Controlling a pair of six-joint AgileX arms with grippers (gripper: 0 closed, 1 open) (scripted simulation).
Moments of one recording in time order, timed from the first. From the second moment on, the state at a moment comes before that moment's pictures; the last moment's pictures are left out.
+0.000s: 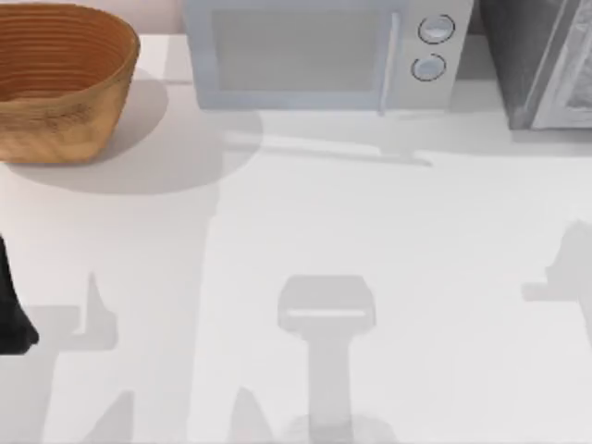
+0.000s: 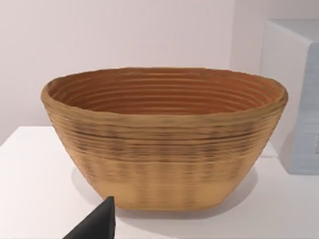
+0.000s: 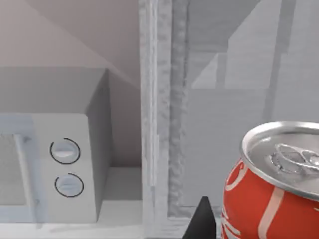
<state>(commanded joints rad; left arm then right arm) 0.00 0.00 0.00 0.00 0.00 0.00 0.14 0.33 0.47 -0.18 0.14 0.00</state>
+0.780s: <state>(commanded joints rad) 0.00 0.00 0.00 0.00 0.00 0.00 0.00 0.00 0.00 0.00 0.00 0.00</state>
